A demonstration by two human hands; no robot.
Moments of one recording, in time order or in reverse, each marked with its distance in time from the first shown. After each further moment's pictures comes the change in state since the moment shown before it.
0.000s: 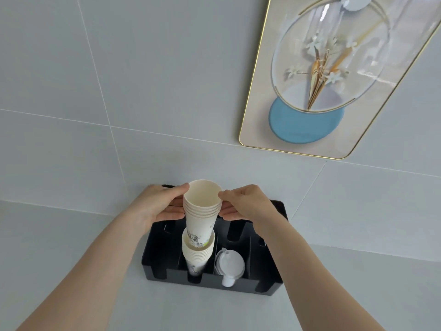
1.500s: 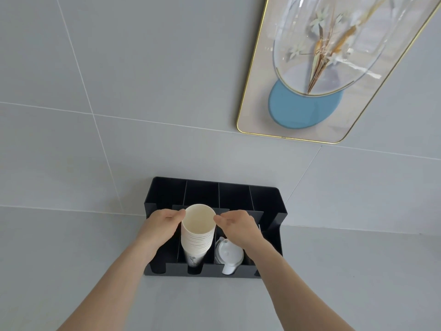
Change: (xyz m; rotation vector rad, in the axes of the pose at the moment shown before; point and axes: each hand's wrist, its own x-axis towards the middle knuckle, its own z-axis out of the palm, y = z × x) left_hand 0.027 -0.089 0.001 0.373 0.010 0.027; right_hand 0.014 0.091 0.040 -0.433 0.110 -0.010
